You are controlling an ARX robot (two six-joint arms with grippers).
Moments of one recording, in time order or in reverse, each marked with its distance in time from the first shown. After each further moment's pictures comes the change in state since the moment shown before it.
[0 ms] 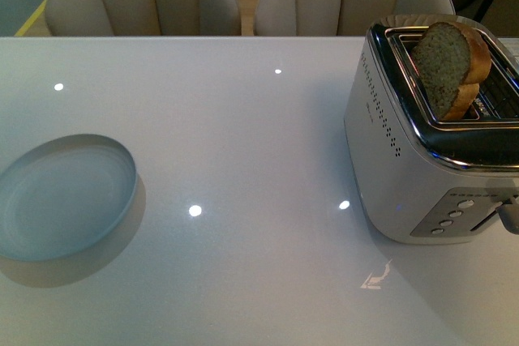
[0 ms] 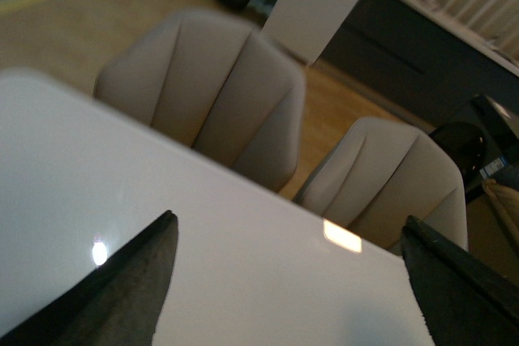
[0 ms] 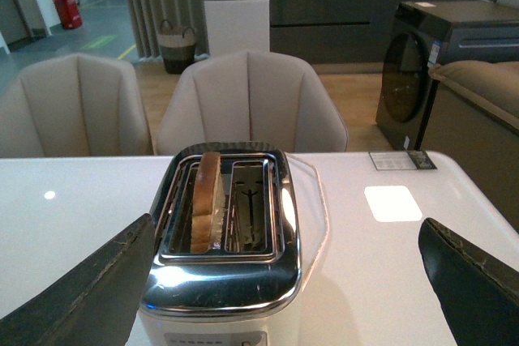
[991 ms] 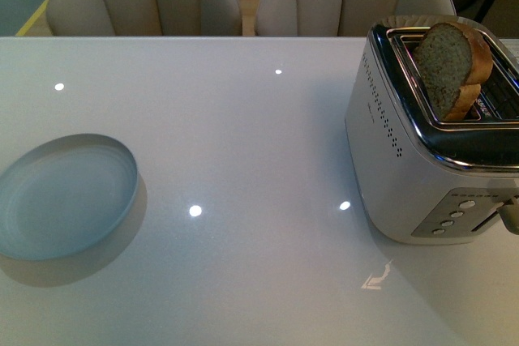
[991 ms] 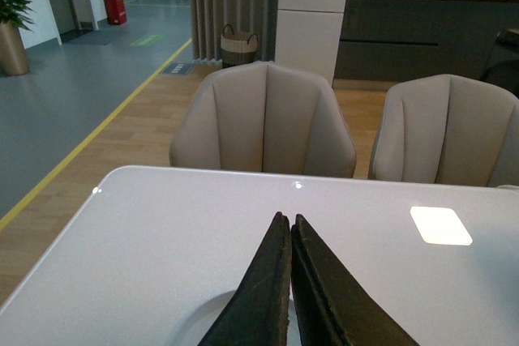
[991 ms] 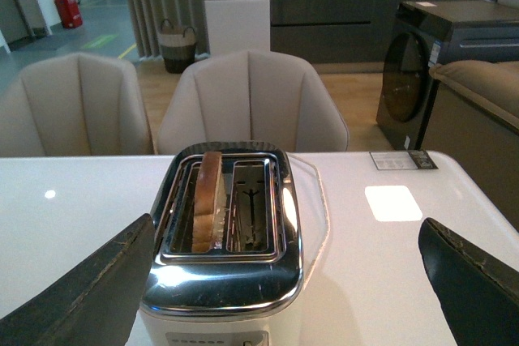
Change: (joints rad) left arm 0.170 -0.629 -0.508 -0.066 0.175 0.326; right arm 0.000 0.000 0.000 0.000 0.000 0.000
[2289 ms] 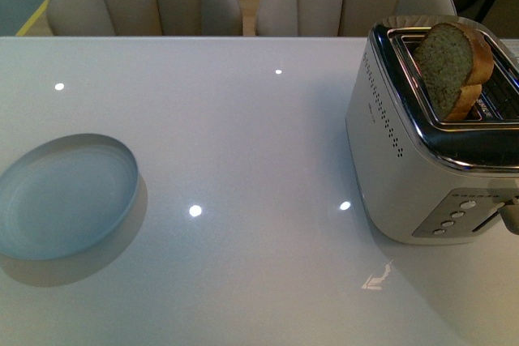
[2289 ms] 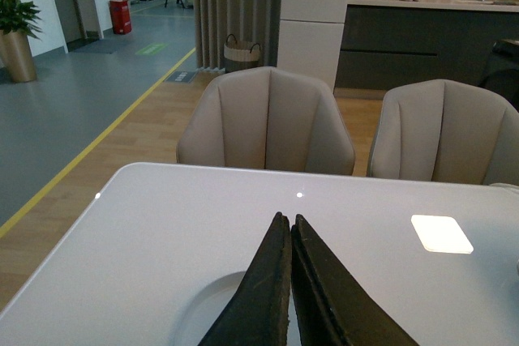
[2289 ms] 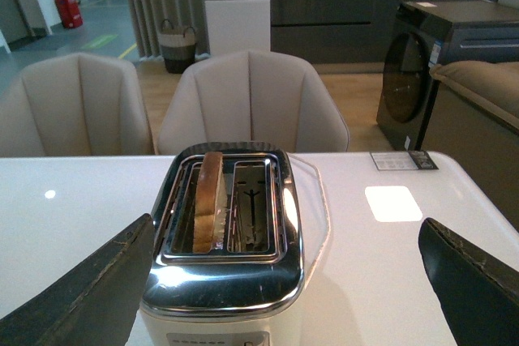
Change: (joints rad) left arm 0.001 -0.620 -0.033 -0.572 0.000 0.000; right arm 0.000 0.000 0.000 0.000 0.000 0.000
